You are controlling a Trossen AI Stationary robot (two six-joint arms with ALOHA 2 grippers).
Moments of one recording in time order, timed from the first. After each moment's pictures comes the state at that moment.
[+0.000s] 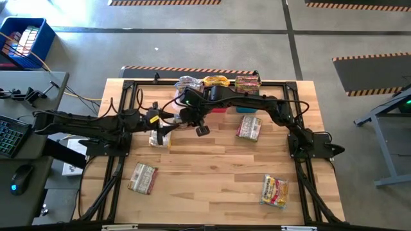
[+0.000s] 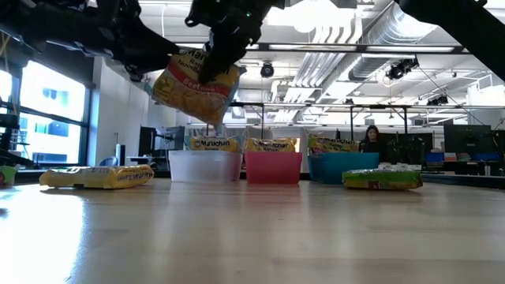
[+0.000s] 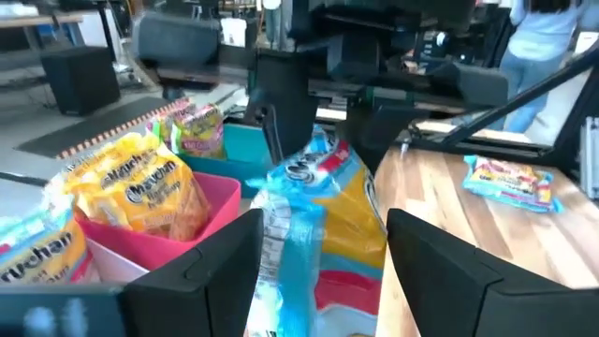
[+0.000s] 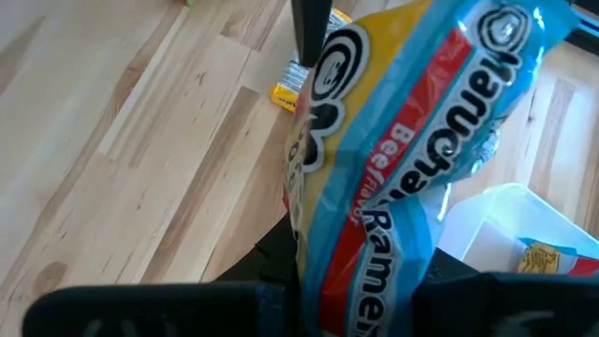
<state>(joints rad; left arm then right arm) 0.06 0.77 0.33 0.30 -0.17 -0.06 -0.14 2.25 2.30 -1.05 -0.19 -0.55</state>
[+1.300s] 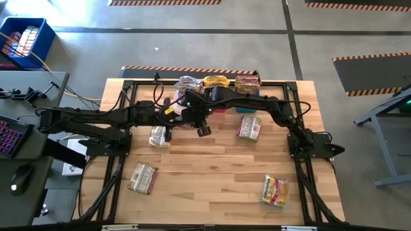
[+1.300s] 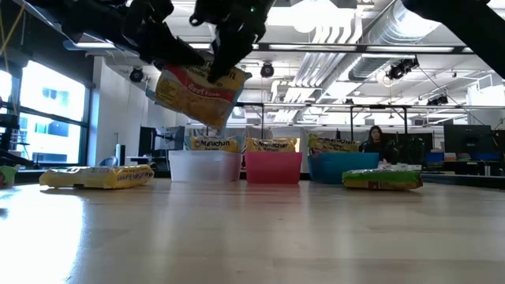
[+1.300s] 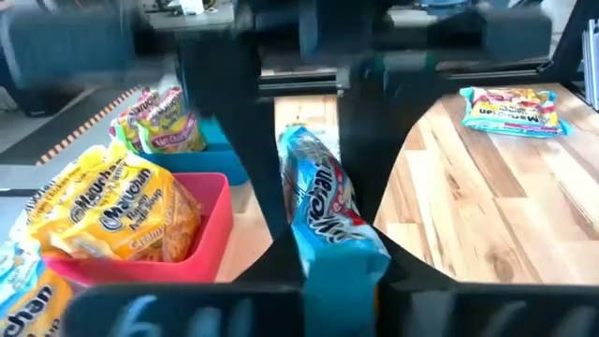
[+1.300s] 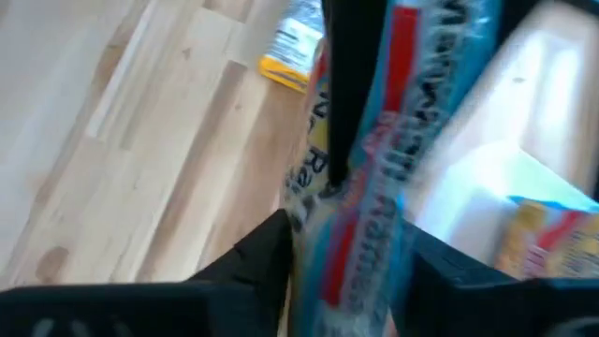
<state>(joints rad) 0.16 1.00 0.54 0.16 0.02 0.13 -0.13 2.23 2.30 -1.11 -0.10 -0.50</state>
